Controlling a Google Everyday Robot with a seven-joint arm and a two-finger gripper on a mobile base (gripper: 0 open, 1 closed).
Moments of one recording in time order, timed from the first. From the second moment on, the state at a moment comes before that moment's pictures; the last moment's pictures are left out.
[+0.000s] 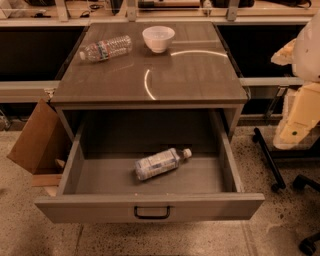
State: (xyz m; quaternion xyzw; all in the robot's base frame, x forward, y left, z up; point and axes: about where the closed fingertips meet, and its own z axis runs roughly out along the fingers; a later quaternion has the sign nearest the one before) arm 0.438 -0.216 0.977 -0.60 0.78 -0.04 0.16
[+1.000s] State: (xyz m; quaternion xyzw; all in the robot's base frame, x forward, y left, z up) arm 0.425 -0.175 0.898 -0.63 0.76 0.06 0.17
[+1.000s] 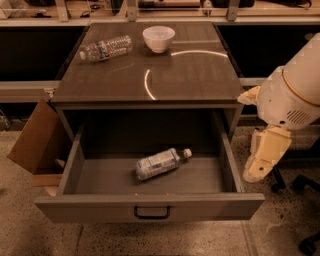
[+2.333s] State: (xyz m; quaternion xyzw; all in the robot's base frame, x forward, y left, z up) arm 0.472 -0.114 0.789 -0.68 0.69 0.12 0.21
